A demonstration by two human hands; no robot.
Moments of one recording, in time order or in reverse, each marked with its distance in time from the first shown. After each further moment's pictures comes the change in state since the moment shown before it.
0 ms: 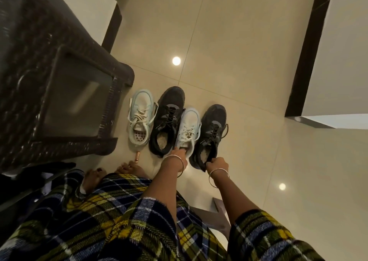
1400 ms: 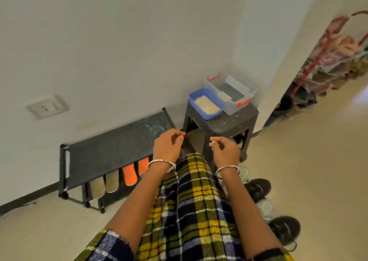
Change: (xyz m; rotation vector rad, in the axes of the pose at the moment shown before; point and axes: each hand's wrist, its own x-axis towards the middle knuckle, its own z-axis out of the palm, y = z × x) left_hand -0.533 -0.146 0.041 -0.890 1.641 -0.153; right_hand -0.464 -0.082 0.003 0.272 -0.022 -1.482
